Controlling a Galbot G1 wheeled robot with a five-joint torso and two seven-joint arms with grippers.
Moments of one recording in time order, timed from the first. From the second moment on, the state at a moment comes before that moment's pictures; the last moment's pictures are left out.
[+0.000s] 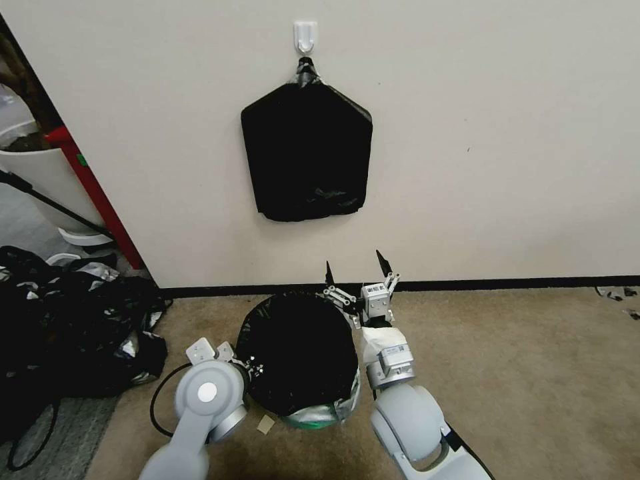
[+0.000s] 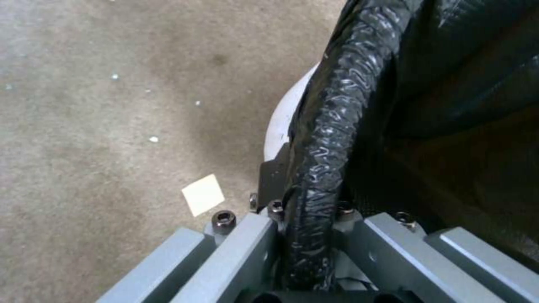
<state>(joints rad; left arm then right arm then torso) 1.30 -1.36 -0.33 -2.07 -1.41 0.58 -1.25 -1.31 1.40 0.05 2.00 -0.13 0.02 0.29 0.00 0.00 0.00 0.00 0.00</state>
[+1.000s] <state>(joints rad) 1.38 -1.24 -0.39 -2.07 -0.40 0.01 -0.44 -1.38 1.48 0.35 1.95 -0.02 0.15 0.27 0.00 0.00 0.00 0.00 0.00</state>
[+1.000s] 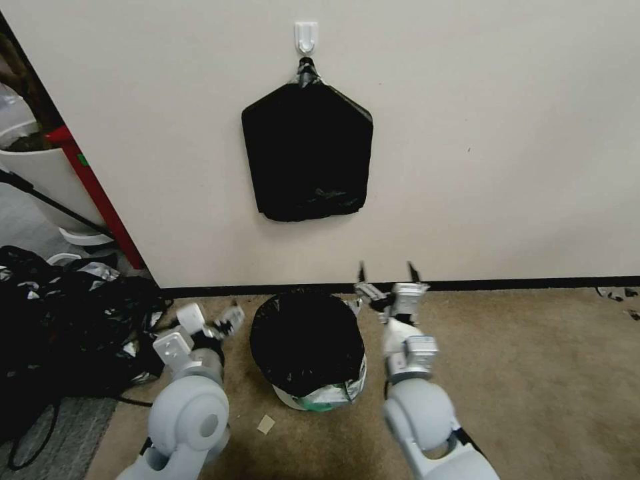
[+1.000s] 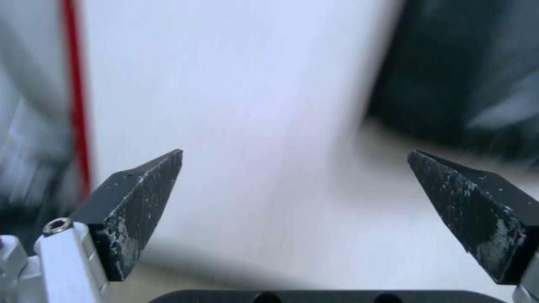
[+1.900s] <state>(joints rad) 1.33 -1.24 -0.40 -1.97 -0.35 -0.27 -0.11 -1.49 1.47 0.50 2.03 0.02 0.25 0.20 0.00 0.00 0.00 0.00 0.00</state>
